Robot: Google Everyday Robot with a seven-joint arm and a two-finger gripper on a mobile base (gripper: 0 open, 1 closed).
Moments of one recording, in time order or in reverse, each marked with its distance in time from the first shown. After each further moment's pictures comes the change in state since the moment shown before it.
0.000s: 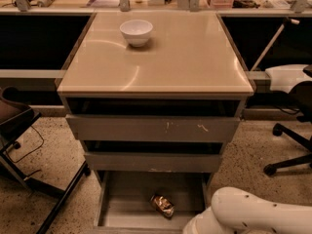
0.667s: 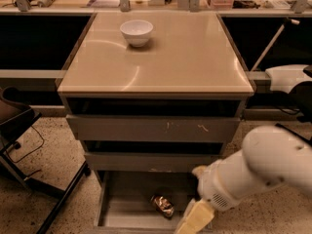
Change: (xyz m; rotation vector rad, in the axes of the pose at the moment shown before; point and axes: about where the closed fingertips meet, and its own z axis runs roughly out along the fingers) arm -0.090 0.012 -0.177 0.209 -0.092 -0.282
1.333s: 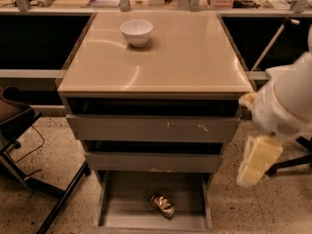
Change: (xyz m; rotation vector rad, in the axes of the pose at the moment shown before) arm -0.033 -0.059 -0.199 0.284 0.271 -0.247
